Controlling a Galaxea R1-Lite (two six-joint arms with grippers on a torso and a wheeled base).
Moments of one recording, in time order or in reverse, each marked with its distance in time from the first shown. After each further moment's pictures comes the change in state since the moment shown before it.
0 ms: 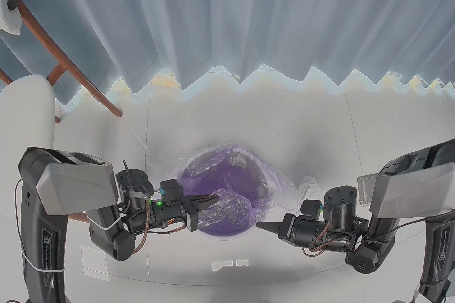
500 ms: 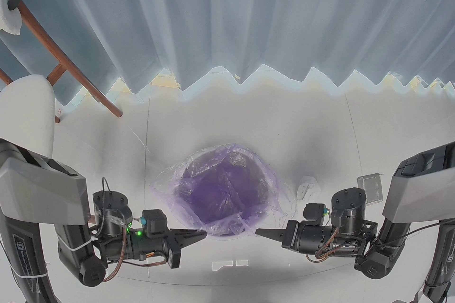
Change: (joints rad) left arm -0.050 -0.202 0.381 0.000 0.021 0.031; right arm 0.042 -0.095 0.077 0.010 0.016 -0.017
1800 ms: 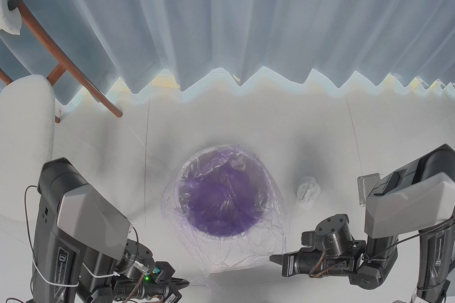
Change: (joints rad) left arm -0.139 0.247 0.222 -0.002 0.365 0.094; right arm 0.037 0.124 0.069 0.106 -0.205 -0.343
